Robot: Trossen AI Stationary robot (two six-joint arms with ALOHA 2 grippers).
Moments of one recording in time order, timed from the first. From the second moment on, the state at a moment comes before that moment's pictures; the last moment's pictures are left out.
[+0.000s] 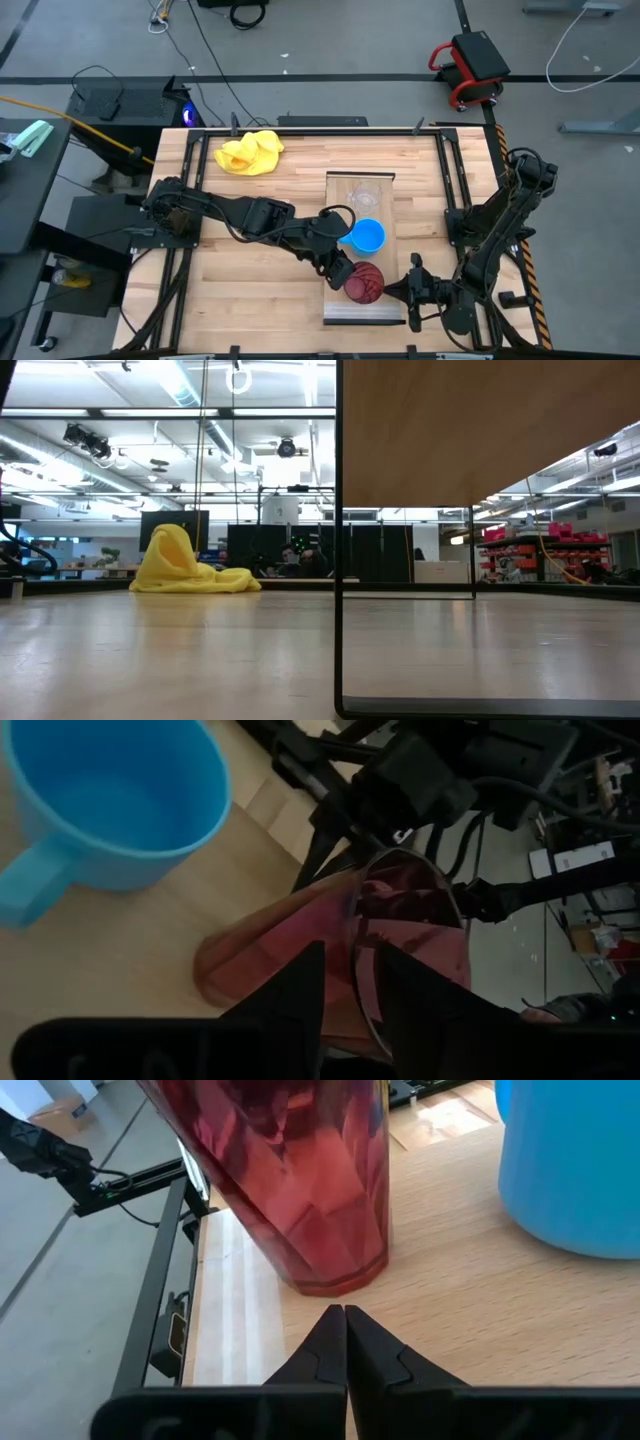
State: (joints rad) left arm -0.32 1.89 2.01 -0.72 -0.03 -1.00; right arm 0.98 1.45 0.84 -0.17 0.94 0.95
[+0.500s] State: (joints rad) left arm -0.32 1.79 2.01 -0.77 -0.05 -0.95; right arm 0.99 1.45 0.84 -0.15 0.94 0.95
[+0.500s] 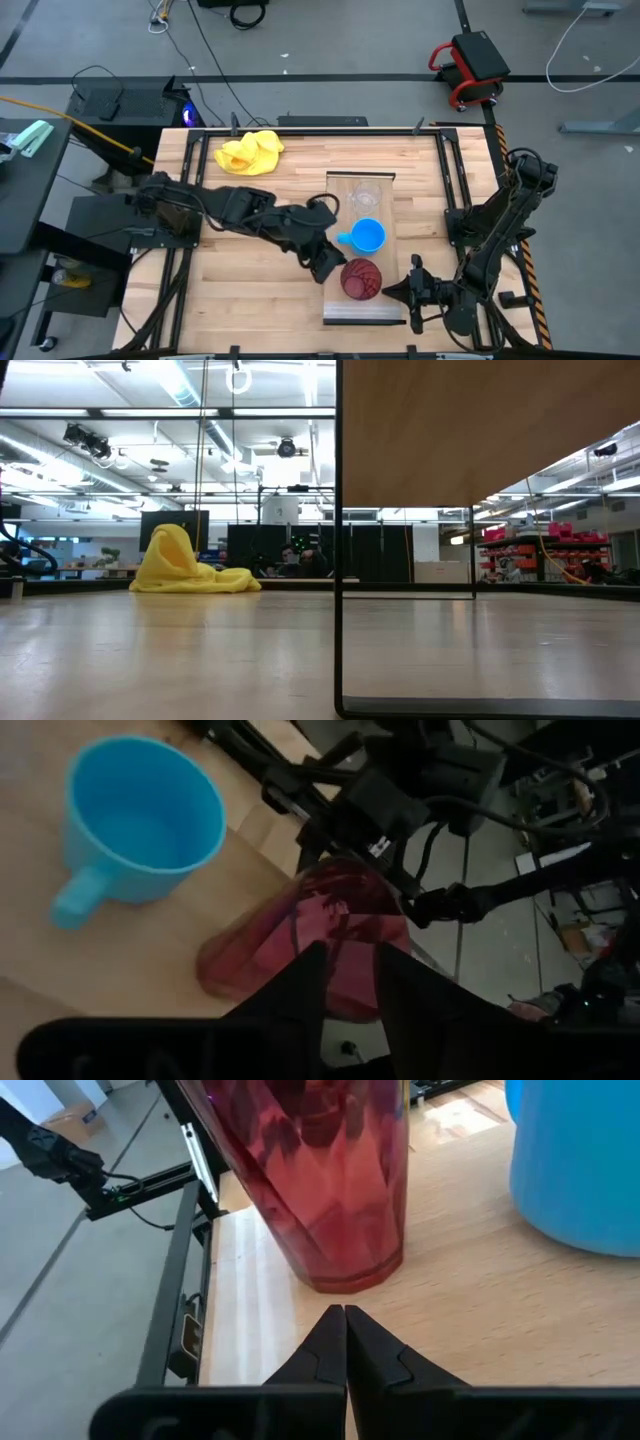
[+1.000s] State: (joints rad) left arm -0.47 1.79 1.88 -1.15 -0.33 -1.17; right arm 1.00 1.45 0.84 -0.13 0.96 0.99
